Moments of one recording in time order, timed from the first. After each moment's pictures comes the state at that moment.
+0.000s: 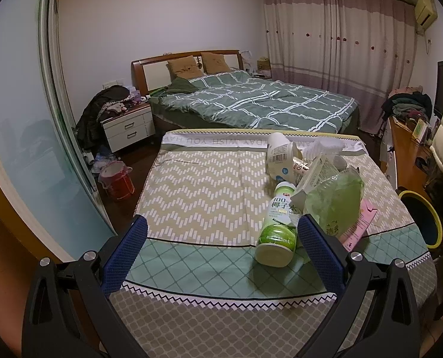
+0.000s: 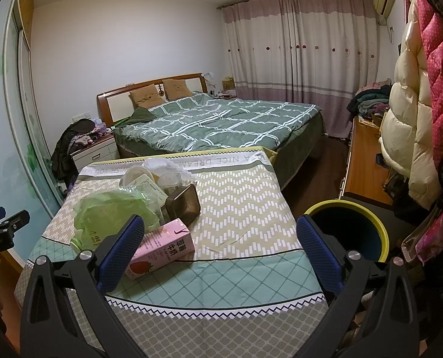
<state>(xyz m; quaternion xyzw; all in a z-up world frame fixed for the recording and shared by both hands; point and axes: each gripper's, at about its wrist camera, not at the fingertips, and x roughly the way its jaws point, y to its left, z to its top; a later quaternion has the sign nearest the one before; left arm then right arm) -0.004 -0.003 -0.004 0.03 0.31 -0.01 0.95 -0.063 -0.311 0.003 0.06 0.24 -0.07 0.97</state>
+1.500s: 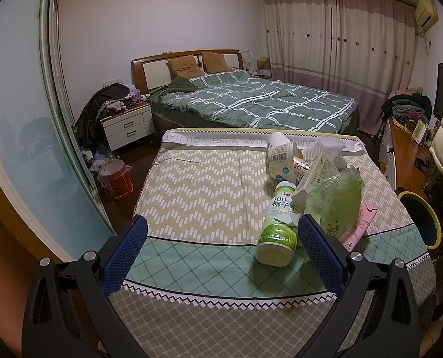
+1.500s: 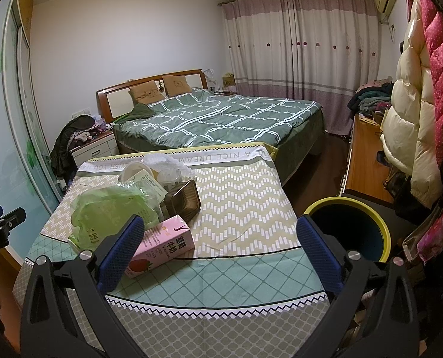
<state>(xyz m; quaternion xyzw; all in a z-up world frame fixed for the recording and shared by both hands) -0.004 -0.004 0.000 0.03 0.31 -0.02 0.95 -0.059 -0.310 -0.001 0.06 0.25 -0.07 0.96</state>
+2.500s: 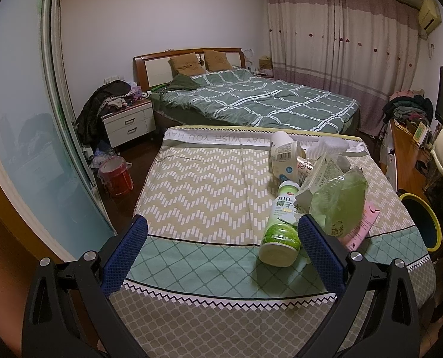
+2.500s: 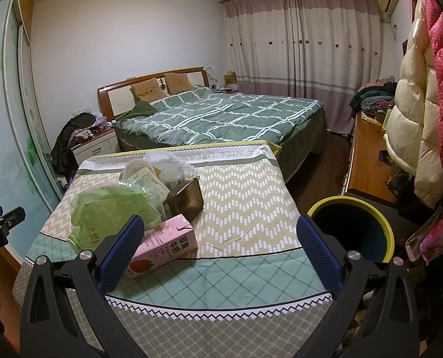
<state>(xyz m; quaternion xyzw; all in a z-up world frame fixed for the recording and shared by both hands) -0.002 0.000 -0.001 0.02 0.31 -0.01 0.95 -0.053 -0.305 -0.007 0.06 0.25 -0.06 0.96</state>
